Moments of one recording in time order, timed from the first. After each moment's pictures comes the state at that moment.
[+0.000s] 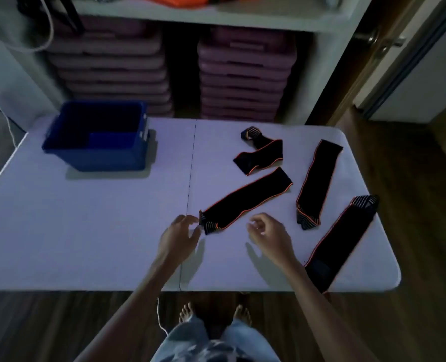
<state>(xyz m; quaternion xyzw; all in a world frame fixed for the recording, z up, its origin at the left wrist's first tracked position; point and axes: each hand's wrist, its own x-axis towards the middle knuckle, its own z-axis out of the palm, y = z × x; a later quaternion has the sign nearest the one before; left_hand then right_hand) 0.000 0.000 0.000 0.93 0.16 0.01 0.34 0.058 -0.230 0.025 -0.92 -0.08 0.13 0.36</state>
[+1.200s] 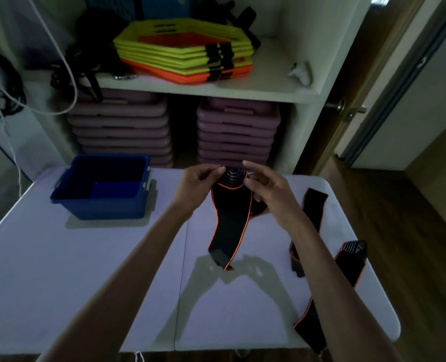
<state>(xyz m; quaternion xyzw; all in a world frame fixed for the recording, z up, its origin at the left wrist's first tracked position) 0.130 -0.004 0.188 0.73 0.02 0.13 0.67 0.159 -0.187 0.199 -0.69 -0.17 0.10 0.69</state>
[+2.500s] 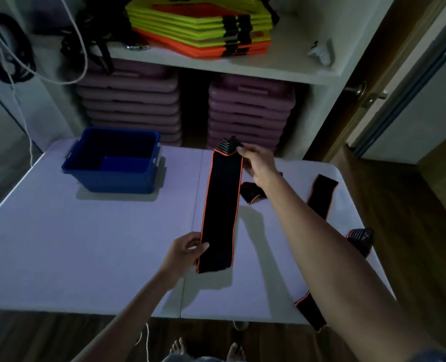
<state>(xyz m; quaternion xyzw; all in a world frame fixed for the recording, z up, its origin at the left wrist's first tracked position) -0.001 0.005 0.033 0.71 0.19 -0.05 0.68 0.238 -0.118 0.131 -0.66 0.02 0.15 0.73</state>
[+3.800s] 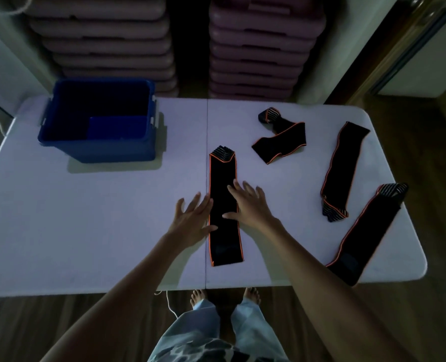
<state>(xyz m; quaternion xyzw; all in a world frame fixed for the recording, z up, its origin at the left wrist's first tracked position) 0.042 0.070 -0.057 0.98 -0.08 -0.18 0.07 0.131 -0.119 -0.046 -0.94 -0.26 0.21 0.09</state>
